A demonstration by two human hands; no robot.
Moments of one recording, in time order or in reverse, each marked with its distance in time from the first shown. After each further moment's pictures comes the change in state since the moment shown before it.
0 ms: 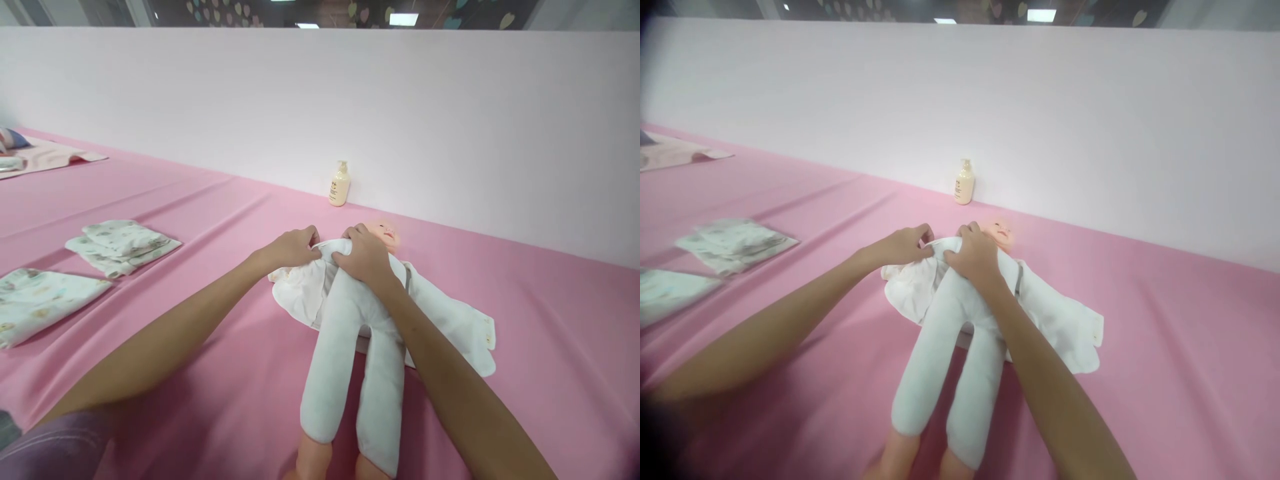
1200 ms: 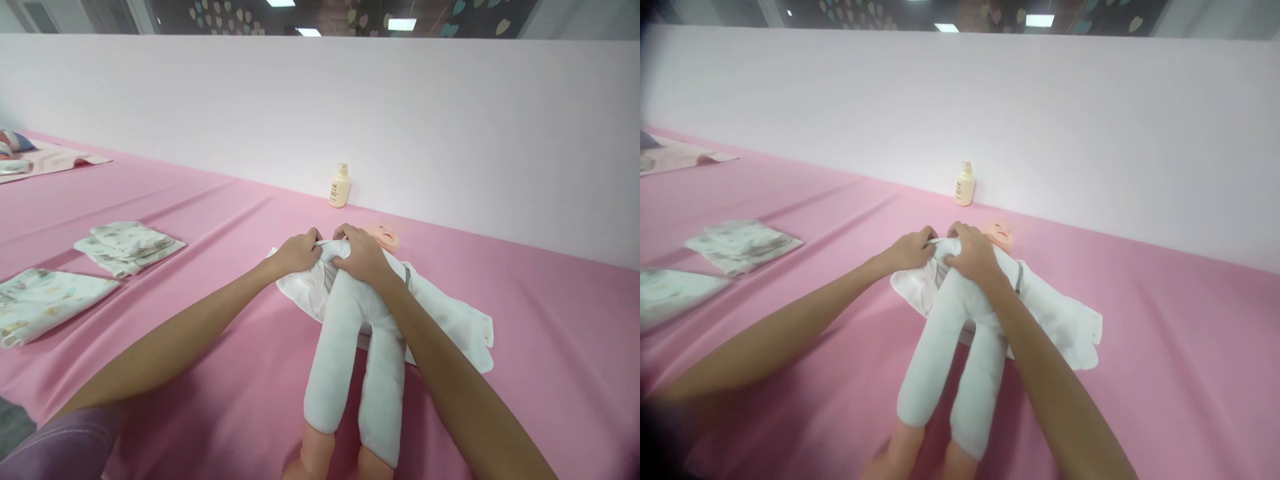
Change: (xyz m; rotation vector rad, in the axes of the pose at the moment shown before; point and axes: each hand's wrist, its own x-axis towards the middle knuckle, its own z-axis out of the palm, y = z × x) left_hand 0.011 -0.008 0.024 0.042 0.086 0.037; right_hand 0.003 0.009 0.002 0.242 0.014 -0.220
